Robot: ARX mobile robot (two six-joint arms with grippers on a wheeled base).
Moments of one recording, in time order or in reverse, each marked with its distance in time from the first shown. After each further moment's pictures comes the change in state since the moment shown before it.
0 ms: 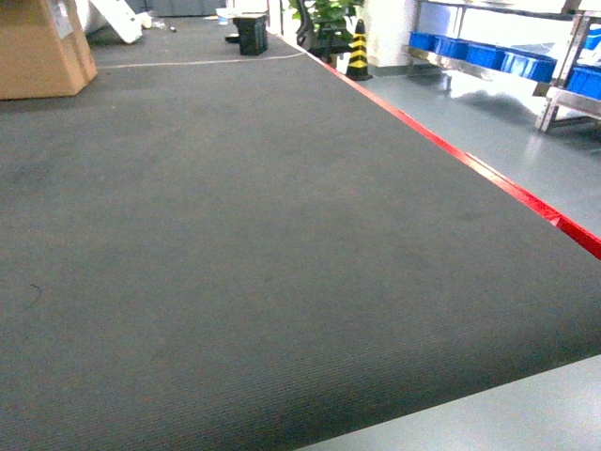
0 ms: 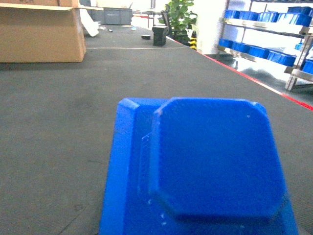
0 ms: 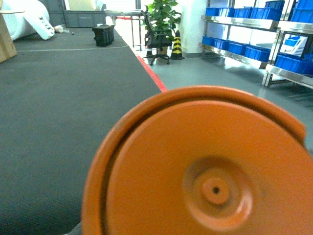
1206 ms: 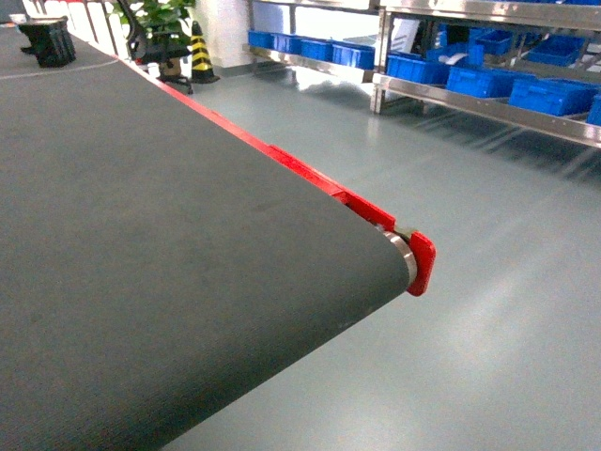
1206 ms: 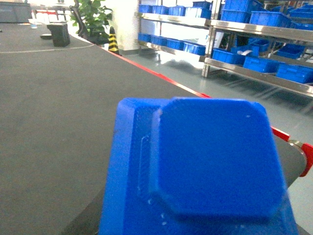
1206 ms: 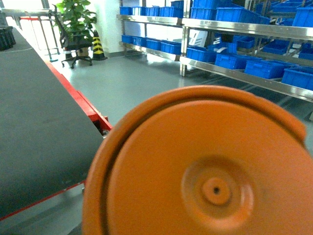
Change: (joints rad) left arm 0.000 0.000 0.000 0.000 0.000 0.000; right arm 0.000 0.000 0.000 0.000 0.000 0.000
